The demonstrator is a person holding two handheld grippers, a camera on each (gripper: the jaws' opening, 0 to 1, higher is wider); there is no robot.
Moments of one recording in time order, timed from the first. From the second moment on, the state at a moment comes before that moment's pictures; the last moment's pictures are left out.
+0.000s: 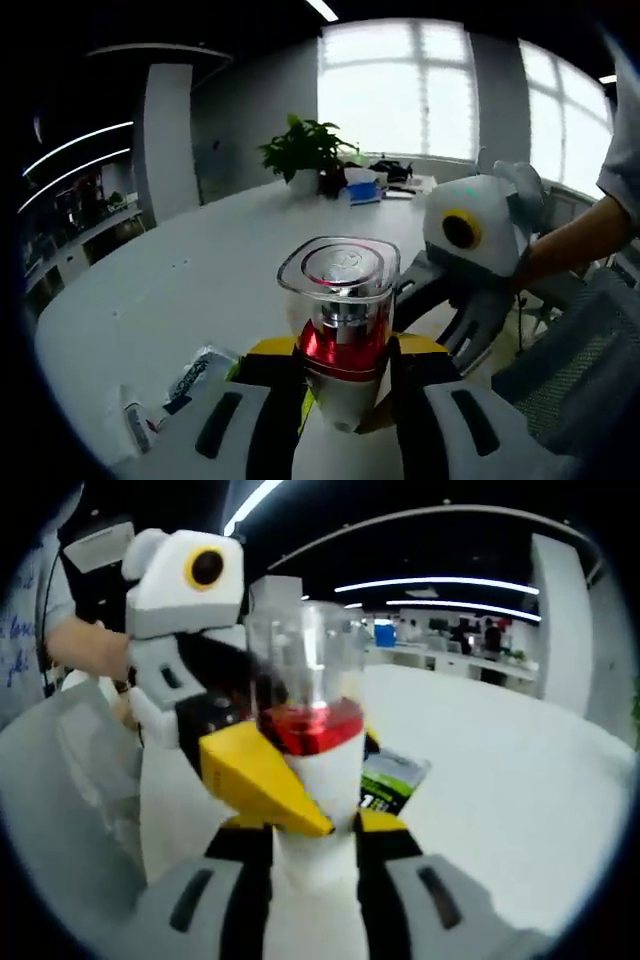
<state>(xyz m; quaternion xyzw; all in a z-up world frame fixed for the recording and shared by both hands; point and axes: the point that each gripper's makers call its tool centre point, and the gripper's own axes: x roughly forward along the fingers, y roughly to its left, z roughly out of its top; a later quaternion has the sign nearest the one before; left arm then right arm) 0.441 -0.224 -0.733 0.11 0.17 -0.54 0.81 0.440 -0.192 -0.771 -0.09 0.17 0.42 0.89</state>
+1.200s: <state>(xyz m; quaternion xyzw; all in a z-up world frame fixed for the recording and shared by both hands) 0.421 -0.119 -0.722 0.11 0.20 -0.47 0.85 0.405 -0.204 -0.731 -0.09 0.19 0.41 0.89</state>
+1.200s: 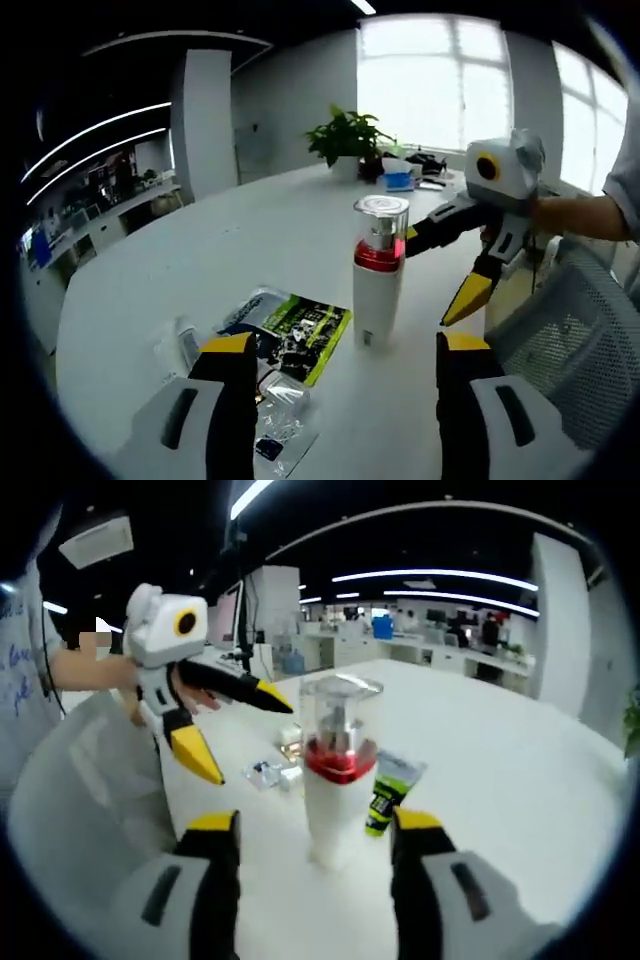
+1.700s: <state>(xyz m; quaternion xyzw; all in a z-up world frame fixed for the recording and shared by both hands) 0.410 -0.060 -0.701 0.10 0.20 -0.39 0.89 0.383 -0.205 -0.705 -0.10 0.20 0.41 0.88</state>
